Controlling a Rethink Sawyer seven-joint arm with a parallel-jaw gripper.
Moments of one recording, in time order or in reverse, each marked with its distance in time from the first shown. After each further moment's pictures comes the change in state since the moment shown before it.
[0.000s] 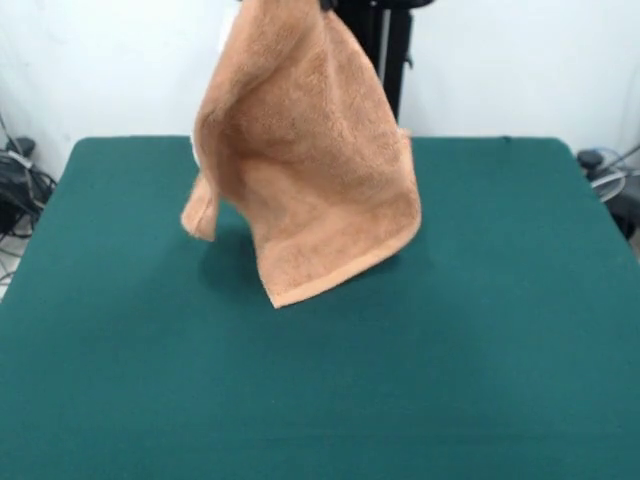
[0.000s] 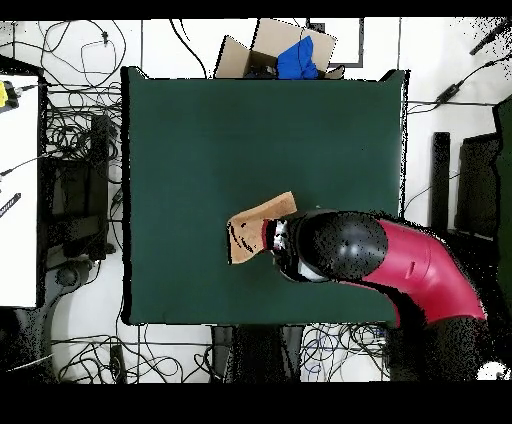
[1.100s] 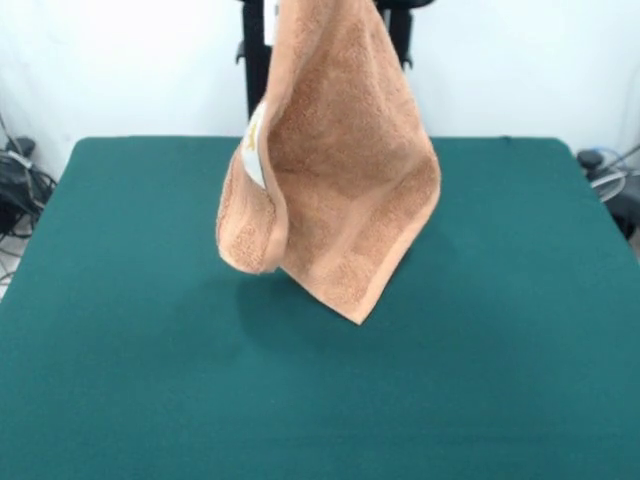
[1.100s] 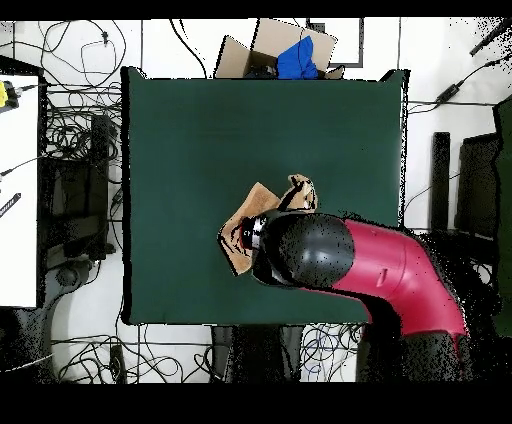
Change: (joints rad) arm 0.141 -0.074 -0.097 -0.025 0.013 -0.016 0.000
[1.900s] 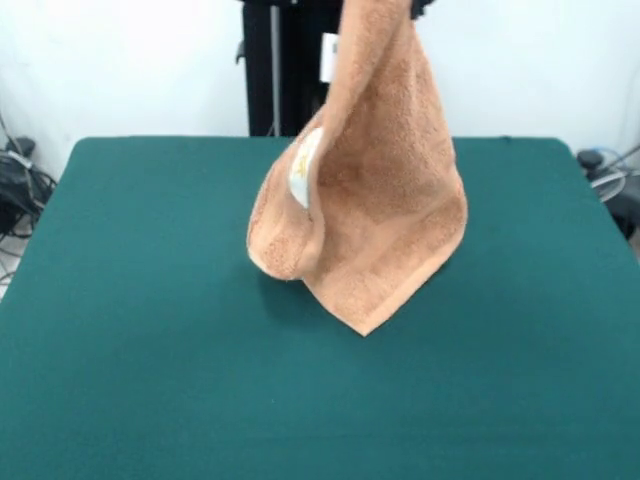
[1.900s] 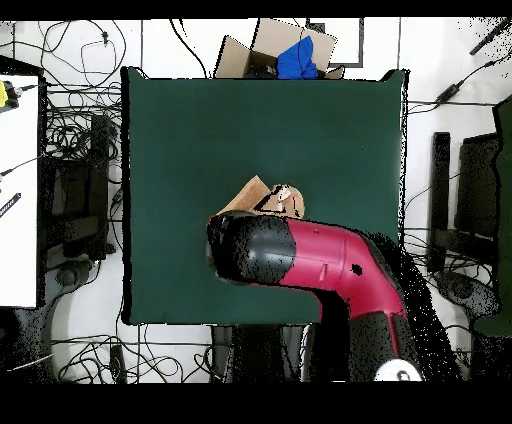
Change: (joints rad) arm 0.205 0.076 -0.131 0.002 0.003 -0.110 0.047
